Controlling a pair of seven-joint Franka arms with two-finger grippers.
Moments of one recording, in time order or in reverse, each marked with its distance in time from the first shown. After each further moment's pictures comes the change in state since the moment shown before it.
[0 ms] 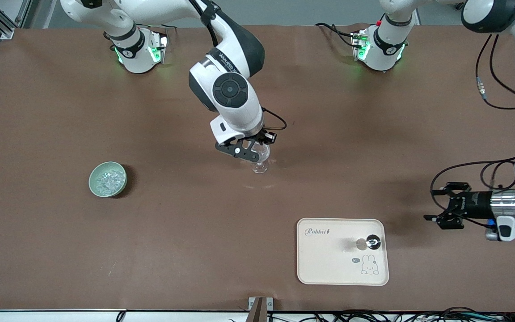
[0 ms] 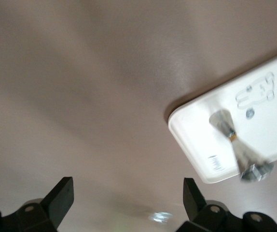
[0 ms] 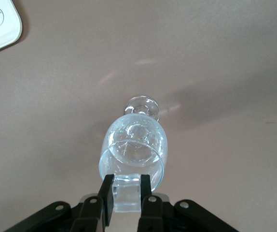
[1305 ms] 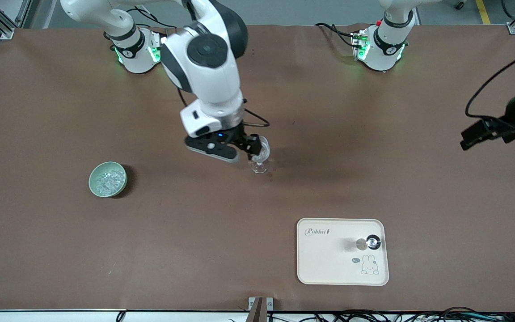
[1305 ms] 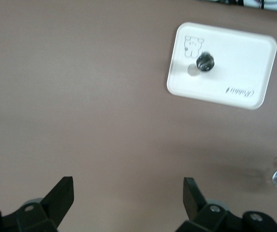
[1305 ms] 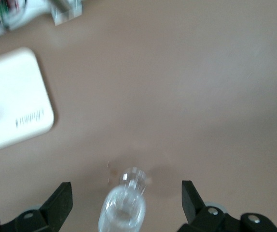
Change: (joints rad) left arm -0.298 -0.646 0.085 -0.162 0.361 -0.159 0.440; right arm -0.033 -0.138 -0.076 0.054 -0.267 -0.009 -0.002
